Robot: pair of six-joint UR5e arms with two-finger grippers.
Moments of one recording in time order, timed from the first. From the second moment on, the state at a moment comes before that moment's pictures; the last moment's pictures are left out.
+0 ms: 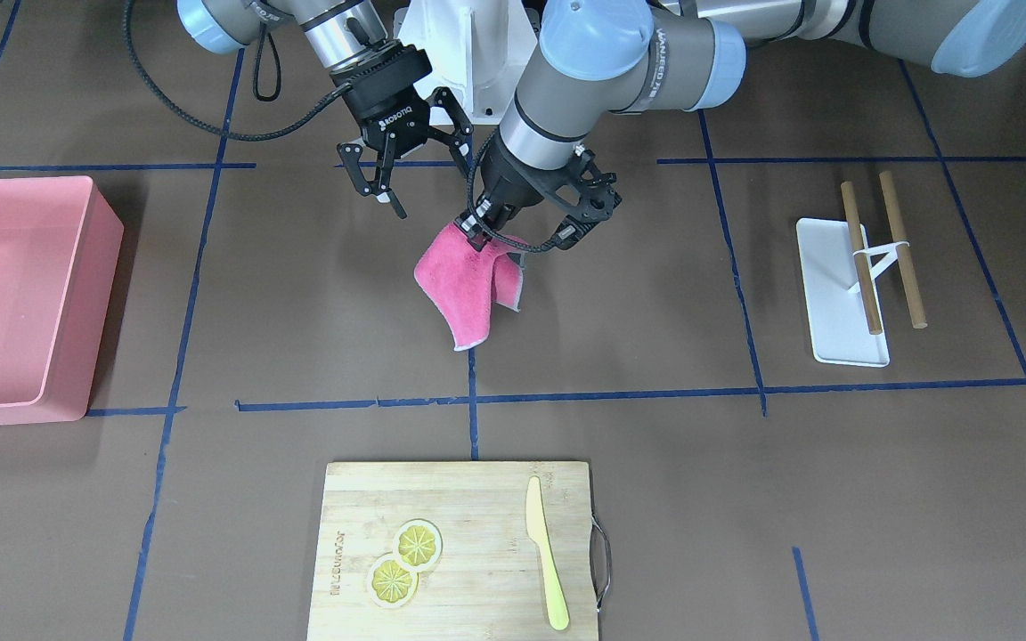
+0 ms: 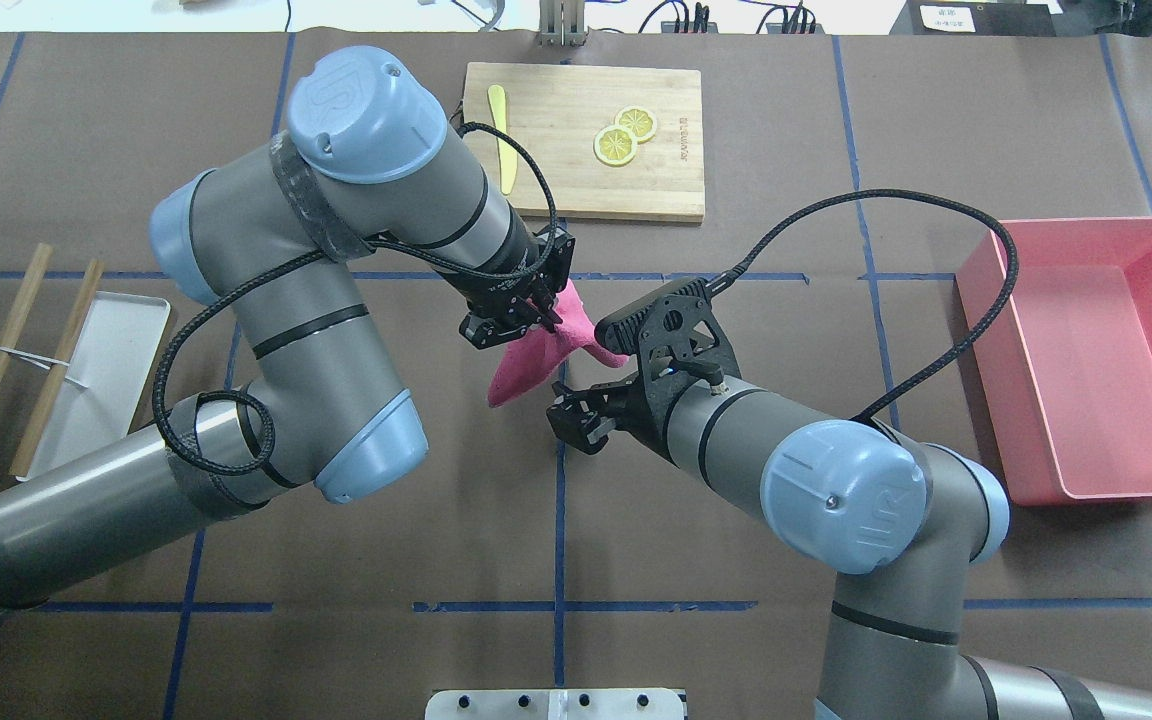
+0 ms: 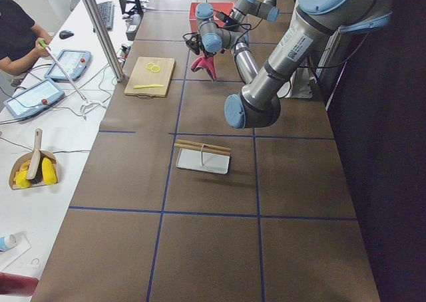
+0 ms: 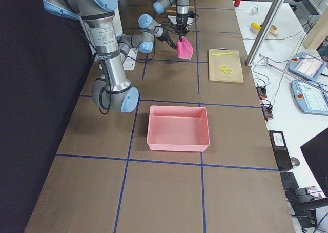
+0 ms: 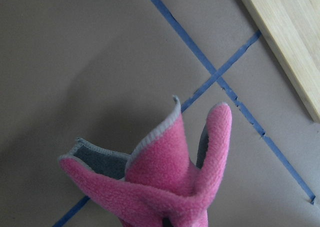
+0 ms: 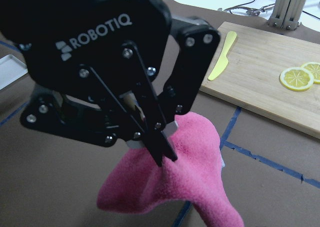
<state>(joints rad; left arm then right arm) -0.63 -2.37 -1.65 -1.73 -2.10 -2.08 0.31 -1.14 1.97 -1.11 1.30 0.78</state>
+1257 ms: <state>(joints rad) -0.58 -2.36 -1.71 -1.79 -2.10 -2.11 0.27 -1.14 1.96 -1.11 1.26 0.74</state>
